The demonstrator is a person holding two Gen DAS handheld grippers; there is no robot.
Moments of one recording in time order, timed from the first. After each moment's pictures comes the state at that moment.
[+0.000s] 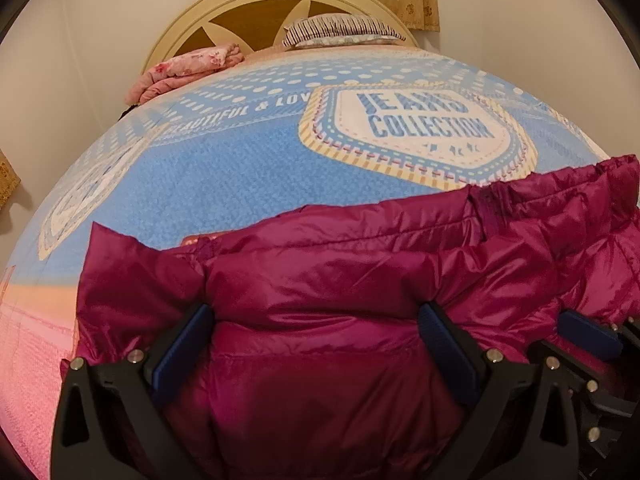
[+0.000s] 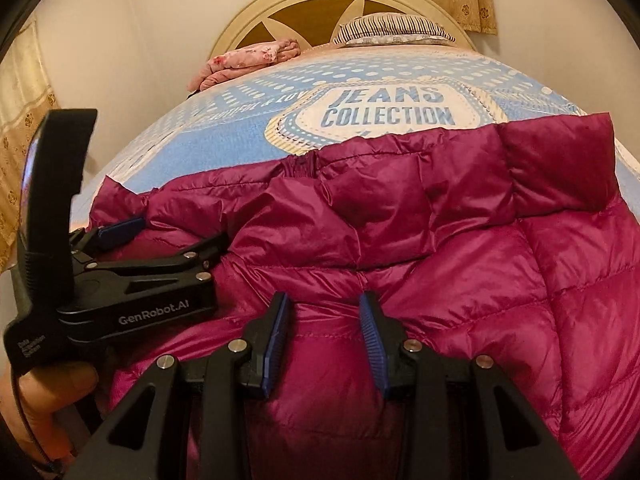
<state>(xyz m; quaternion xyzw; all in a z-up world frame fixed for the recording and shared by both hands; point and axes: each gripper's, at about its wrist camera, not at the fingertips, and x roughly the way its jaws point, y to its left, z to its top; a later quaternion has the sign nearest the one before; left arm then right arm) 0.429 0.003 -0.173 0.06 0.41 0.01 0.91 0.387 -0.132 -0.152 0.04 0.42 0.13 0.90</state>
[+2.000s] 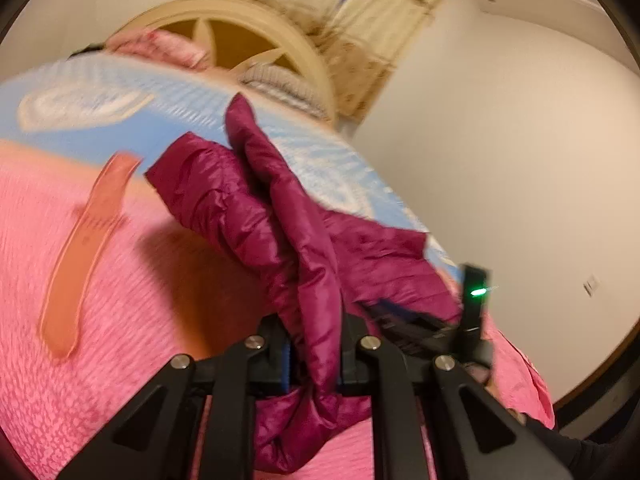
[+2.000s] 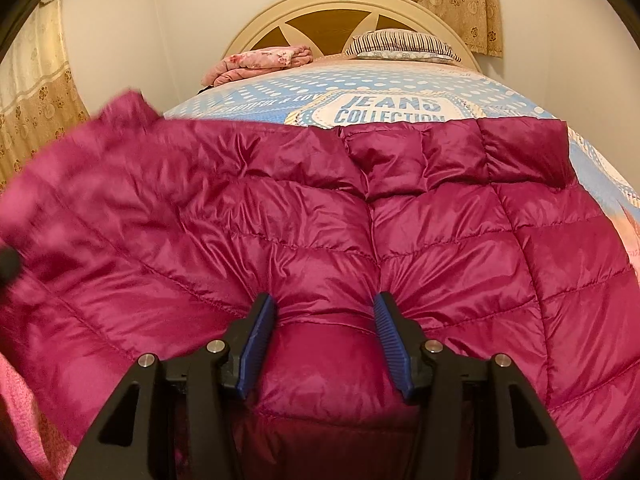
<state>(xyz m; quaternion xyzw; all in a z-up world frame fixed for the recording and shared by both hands) 0.240 0.074 -0.102 -0.21 0.30 -0.21 0.91 0.313 -0.136 -0.146 0.00 0.39 0.14 0.91</state>
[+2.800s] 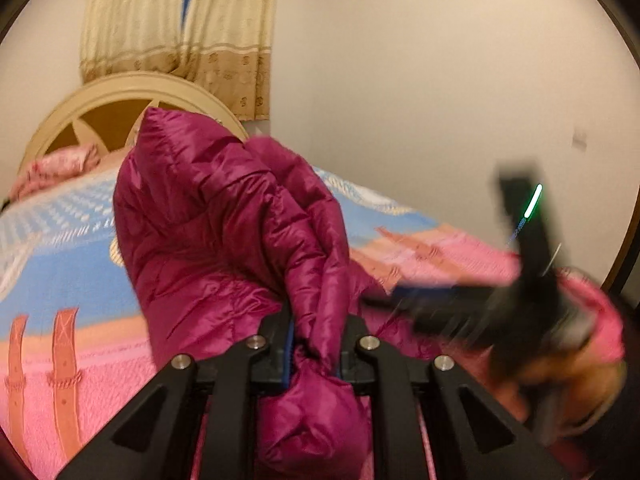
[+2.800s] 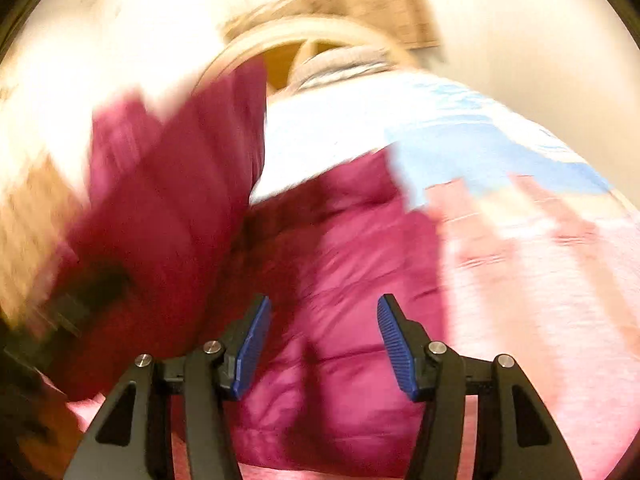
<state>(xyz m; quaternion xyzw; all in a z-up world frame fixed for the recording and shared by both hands) 0.256 -0.129 -0.076 0.05 0.25 -0.28 0.92 0.273 -0.303 -0.073 0.14 0.36 0.09 0.92</state>
